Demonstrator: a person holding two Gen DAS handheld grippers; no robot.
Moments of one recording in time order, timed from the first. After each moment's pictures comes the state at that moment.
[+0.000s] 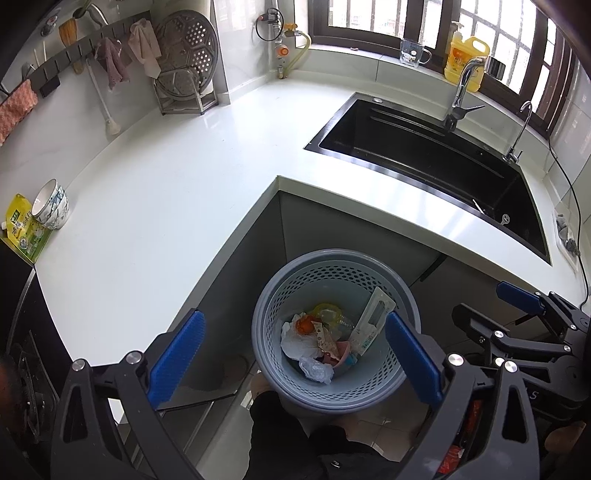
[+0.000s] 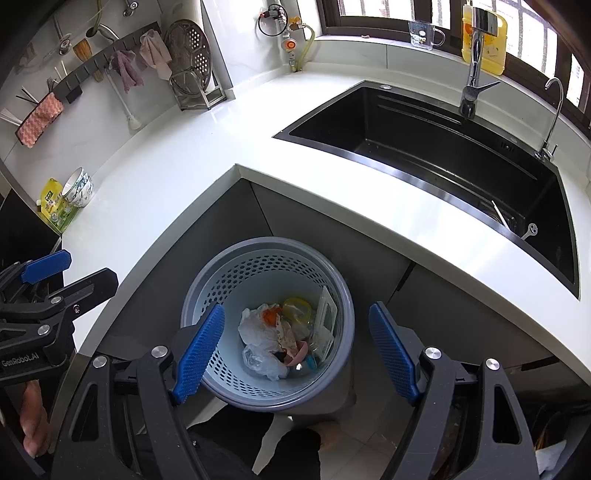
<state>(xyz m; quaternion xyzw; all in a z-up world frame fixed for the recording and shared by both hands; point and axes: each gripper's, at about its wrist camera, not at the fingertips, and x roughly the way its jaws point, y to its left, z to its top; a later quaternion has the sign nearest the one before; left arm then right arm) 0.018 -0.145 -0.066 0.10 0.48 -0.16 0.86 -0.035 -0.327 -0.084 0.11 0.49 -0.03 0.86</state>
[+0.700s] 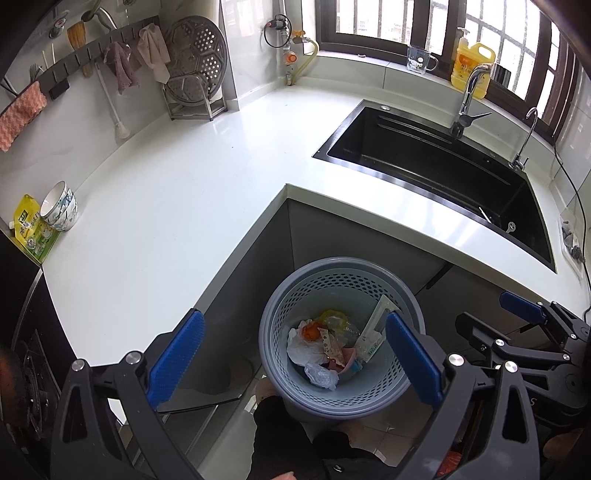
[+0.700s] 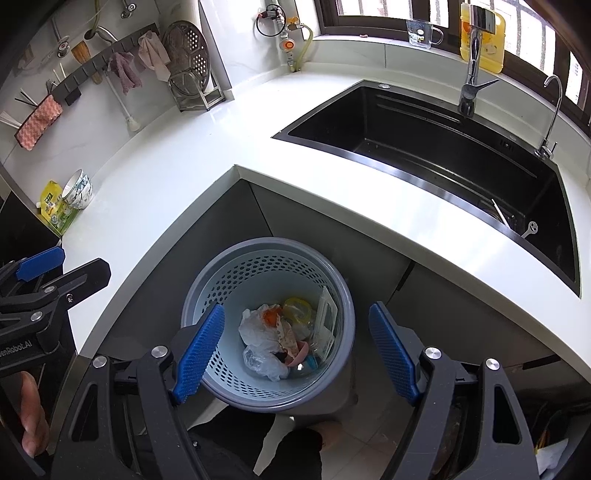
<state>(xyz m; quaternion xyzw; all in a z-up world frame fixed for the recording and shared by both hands) 0.017 -0.146 -0.060 0.10 0.47 -0.14 0.87 -0.036 -0.330 -0.086 0.12 0.49 -0.03 0.86</state>
